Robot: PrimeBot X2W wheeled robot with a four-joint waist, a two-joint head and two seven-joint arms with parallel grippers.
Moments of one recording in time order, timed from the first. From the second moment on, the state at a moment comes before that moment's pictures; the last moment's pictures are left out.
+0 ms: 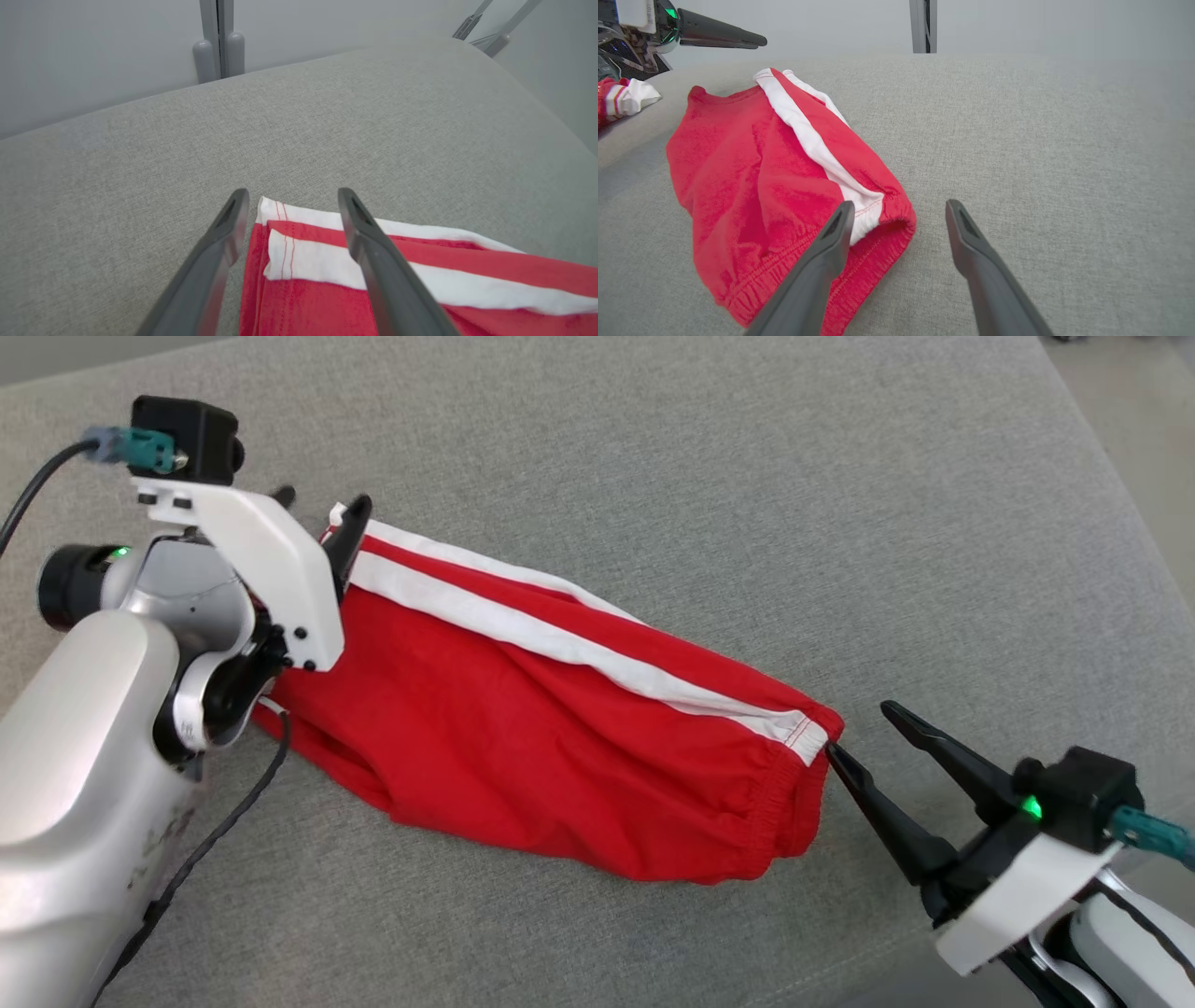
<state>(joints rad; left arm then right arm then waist) -0.80 0.44 -0.56 0.28 -0.81 0.17 0.54 -0.39 -0.59 0.77 0.10 0.75 0.13 -0.26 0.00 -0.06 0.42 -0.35</state>
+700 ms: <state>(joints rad) -0.51 0.42 -0.63 0.36 -0.69 0.20 0.23 0.03 -0.32 0.14 -0.11 0.13 0.13 -0.26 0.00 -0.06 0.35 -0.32</state>
